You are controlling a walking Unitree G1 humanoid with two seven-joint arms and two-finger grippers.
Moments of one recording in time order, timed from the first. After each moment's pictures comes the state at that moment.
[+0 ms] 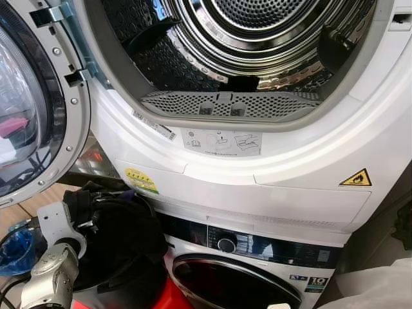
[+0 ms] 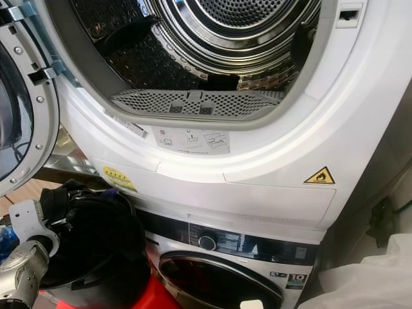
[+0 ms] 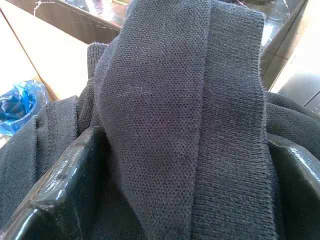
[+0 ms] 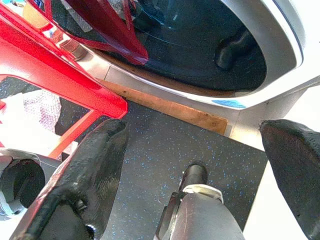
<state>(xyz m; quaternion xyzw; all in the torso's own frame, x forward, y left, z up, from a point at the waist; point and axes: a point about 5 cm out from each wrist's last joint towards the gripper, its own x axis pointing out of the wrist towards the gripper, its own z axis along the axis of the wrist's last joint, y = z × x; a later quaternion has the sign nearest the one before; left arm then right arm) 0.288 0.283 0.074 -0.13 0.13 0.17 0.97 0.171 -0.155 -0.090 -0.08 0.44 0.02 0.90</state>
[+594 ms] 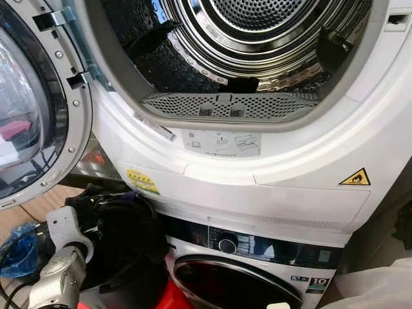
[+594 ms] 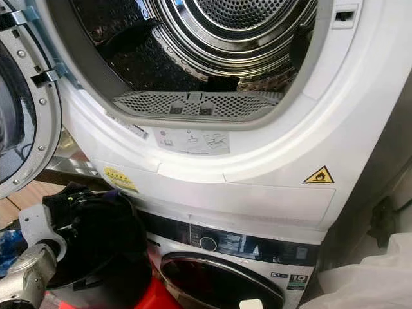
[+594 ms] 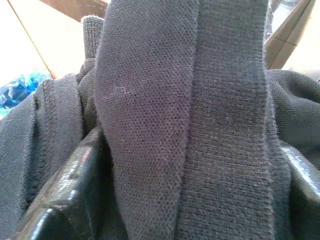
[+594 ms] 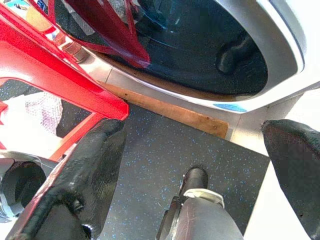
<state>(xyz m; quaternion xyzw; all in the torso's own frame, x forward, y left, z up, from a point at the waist) 0.288 0.273 0.064 -0.13 0.16 0.18 0.96 0.173 -0.155 -0.089 -0.08 0.43 0.02 0.90</state>
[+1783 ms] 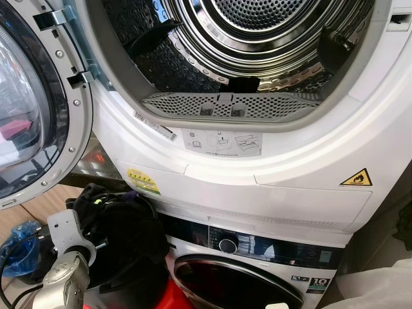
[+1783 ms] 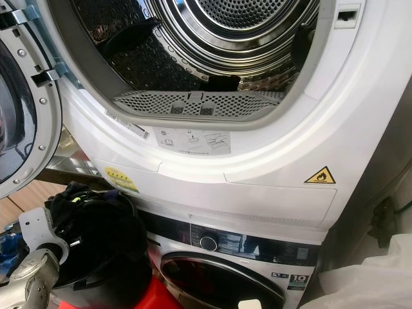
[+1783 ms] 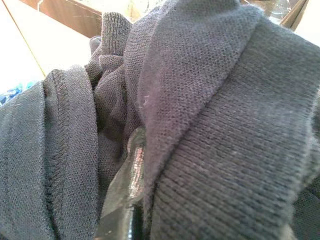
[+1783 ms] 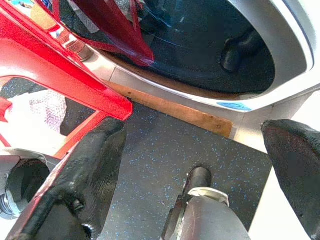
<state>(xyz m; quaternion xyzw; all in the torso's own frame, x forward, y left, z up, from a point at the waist) 0.279 0.263 0.066 -0.13 0.13 0.18 0.97 0.171 -0.151 -0.090 -0.08 0.44 0.03 0.90</state>
